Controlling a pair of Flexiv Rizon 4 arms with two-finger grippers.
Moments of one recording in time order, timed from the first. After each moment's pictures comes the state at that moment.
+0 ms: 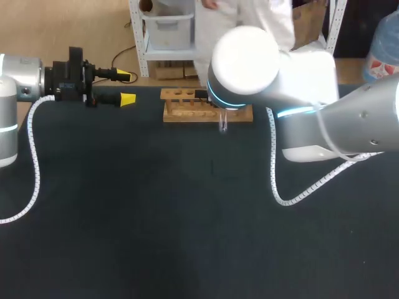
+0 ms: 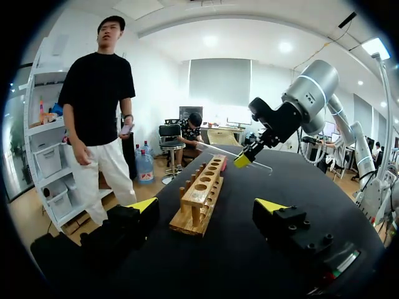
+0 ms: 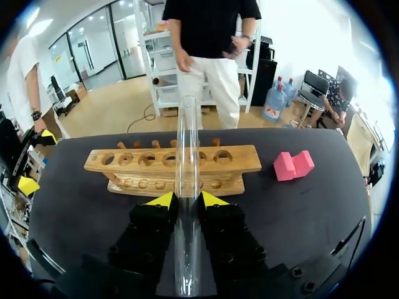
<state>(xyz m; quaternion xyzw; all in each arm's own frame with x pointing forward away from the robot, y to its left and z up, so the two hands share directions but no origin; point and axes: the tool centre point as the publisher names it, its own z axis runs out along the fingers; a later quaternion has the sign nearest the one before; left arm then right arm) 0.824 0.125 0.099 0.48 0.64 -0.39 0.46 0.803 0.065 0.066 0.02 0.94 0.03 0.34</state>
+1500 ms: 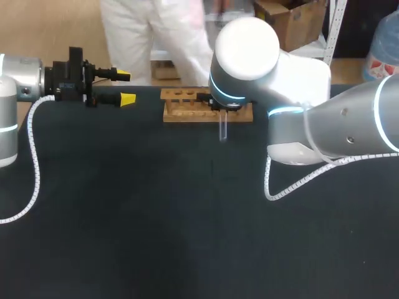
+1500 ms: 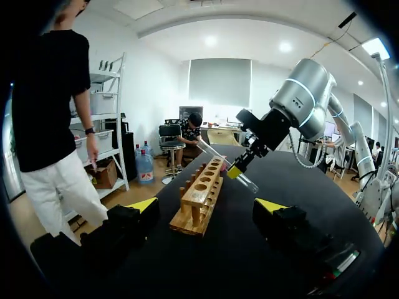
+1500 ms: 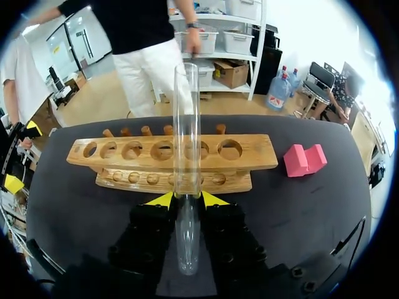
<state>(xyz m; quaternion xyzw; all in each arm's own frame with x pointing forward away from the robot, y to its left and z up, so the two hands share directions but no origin) 0.824 0.125 0.099 0.48 0.64 -0.39 0.46 0.814 0.062 0.036 0.01 0.95 0.03 0.30</state>
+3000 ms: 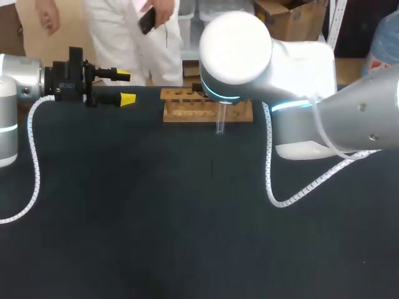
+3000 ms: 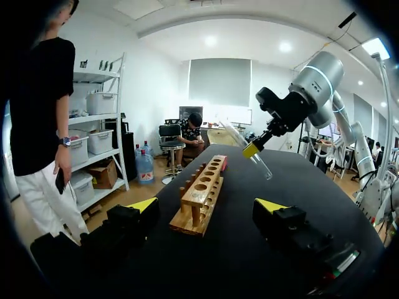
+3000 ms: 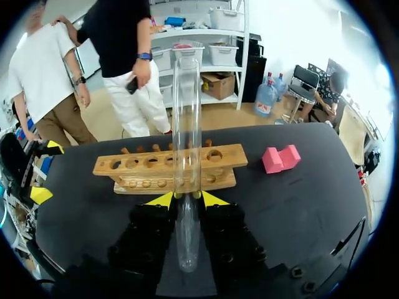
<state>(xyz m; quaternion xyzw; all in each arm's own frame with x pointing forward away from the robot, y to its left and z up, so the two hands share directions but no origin) 0.824 0.125 0.099 0.48 0.64 -0.39 0.46 0.782 0.066 0.098 0.06 0.94 0.02 0.34</state>
